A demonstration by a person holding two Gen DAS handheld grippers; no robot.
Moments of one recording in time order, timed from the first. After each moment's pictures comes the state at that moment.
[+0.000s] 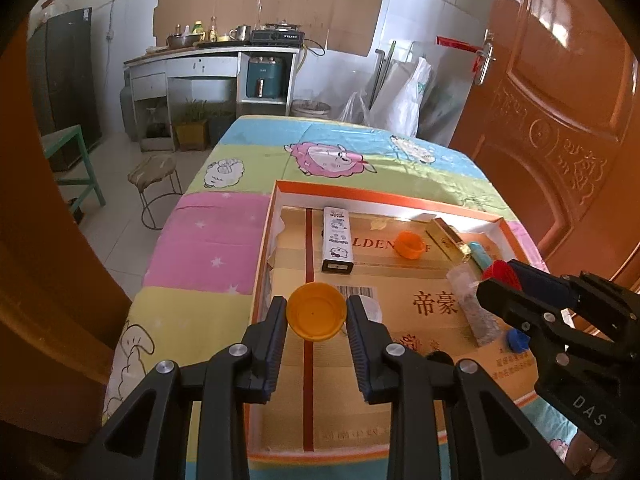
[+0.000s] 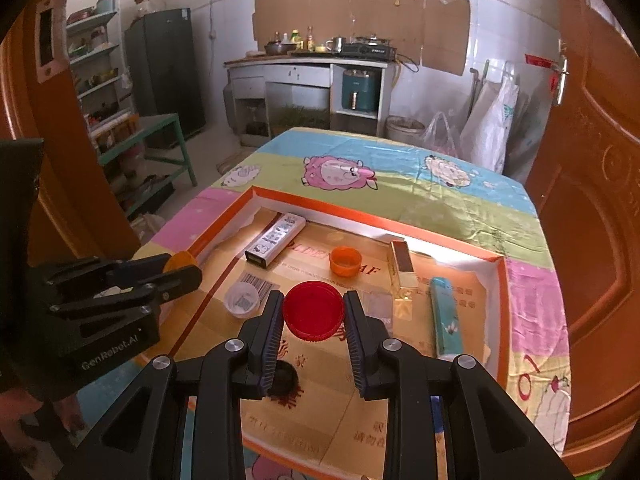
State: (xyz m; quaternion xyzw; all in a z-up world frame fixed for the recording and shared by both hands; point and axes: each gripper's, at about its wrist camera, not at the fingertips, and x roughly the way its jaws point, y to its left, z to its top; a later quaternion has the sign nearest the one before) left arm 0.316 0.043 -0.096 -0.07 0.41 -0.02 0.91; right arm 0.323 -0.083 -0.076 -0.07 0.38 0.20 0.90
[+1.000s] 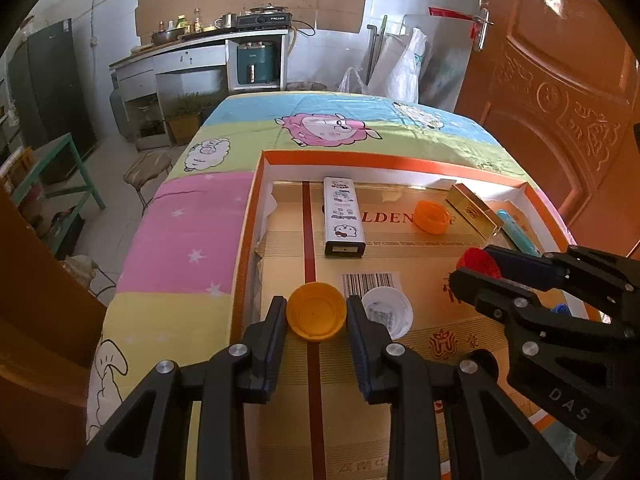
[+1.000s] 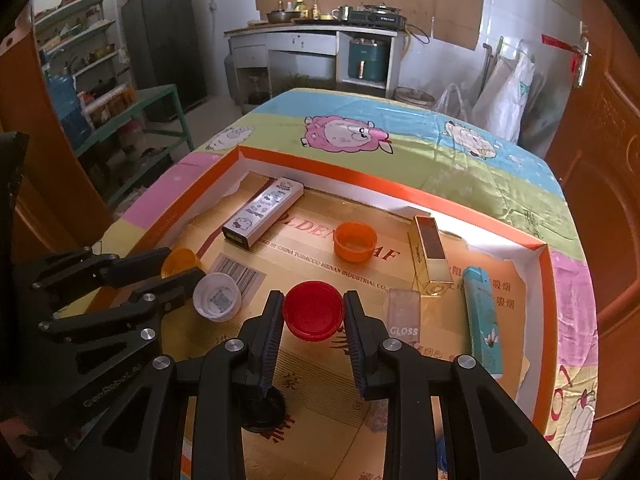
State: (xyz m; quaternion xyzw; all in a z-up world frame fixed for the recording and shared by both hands) left arm 0.342 0.032 -0.129 -0.02 0.44 -0.03 0.90; right arm 0.363 -0.067 -0.121 -0.09 0.43 0.20 0.87
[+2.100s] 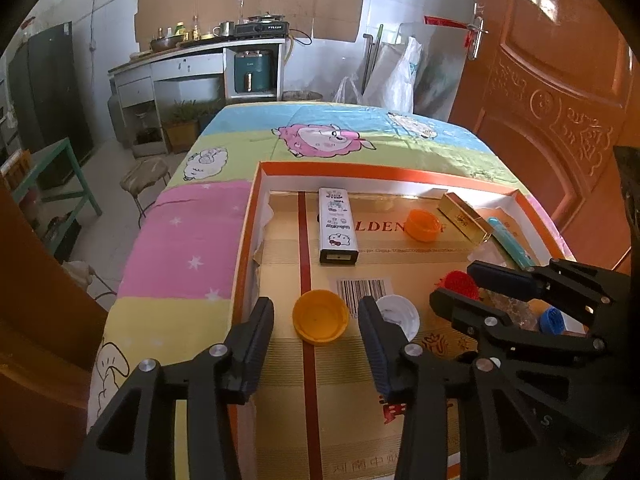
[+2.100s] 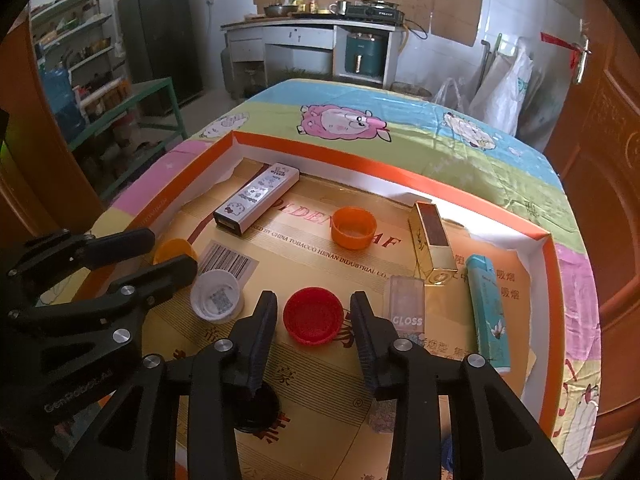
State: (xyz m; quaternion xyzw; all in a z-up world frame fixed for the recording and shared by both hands) left arm 0.338 0.035 -0.122 -0.03 0.42 -0.04 0.91; right arm 0.363 -0.067 -0.131 -0.09 0.43 0.20 0.87
